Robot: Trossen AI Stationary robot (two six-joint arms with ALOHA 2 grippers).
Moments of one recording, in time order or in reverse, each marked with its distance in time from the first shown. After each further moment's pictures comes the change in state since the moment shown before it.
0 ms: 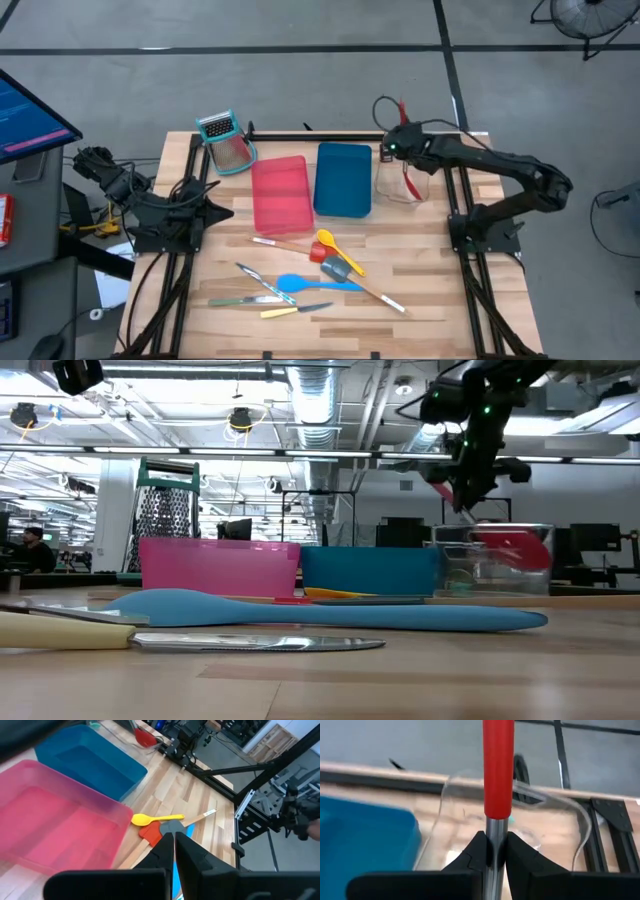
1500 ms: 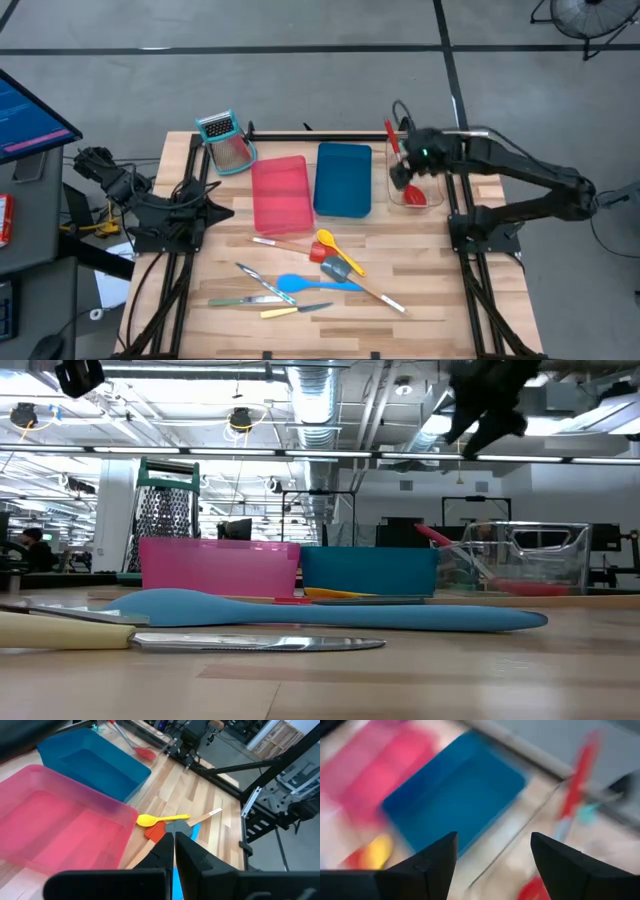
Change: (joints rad) left arm 0.000 -0.002 -0.022 0.004 -0.015 0.028; right arm 0.223 -0.265 0.146 -0.213 -0.435 -0.298
